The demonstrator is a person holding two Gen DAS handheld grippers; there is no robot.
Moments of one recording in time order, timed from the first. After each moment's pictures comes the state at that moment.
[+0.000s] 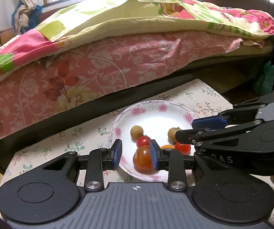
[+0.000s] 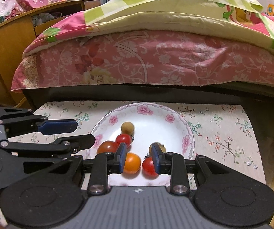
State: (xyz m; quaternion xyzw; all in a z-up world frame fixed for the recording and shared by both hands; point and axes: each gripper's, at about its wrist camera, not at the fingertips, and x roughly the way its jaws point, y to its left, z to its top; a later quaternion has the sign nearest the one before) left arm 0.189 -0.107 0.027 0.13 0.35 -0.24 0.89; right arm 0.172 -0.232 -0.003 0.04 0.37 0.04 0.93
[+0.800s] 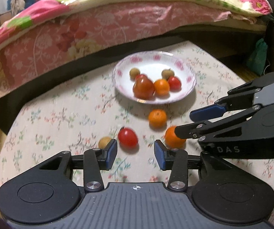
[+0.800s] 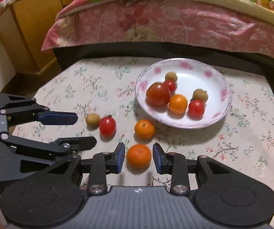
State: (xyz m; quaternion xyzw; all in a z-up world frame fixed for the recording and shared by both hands) left arm 0.118 -0.057 0.004 0.15 0.42 -0.24 0.86; right arm 0.112 -0.177 -0.029 0.02 0.43 0.10 0.90
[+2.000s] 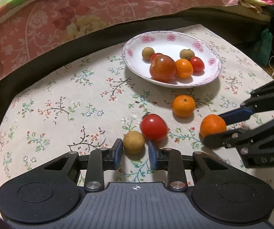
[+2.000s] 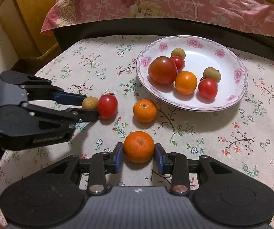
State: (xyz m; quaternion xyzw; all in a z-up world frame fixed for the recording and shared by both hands) left arm 0.159 -0.045 -0.038 0.16 0.44 -0.25 0.85; right arm 0.126 -0.181 -0.063 0.02 0.47 0.13 0.87
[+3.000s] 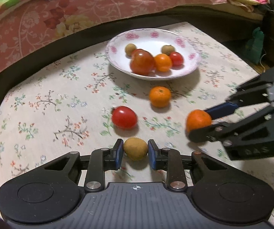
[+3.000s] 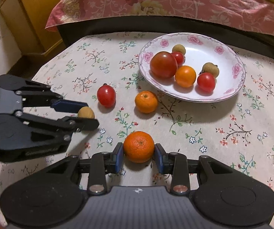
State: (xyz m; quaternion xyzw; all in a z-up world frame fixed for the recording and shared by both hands) left arm 0.129 -0.053 -0.031 0.15 0.45 -0.27 0.84; right arm 0.111 -0.184 -0.059 0.01 0.47 0.14 0.87
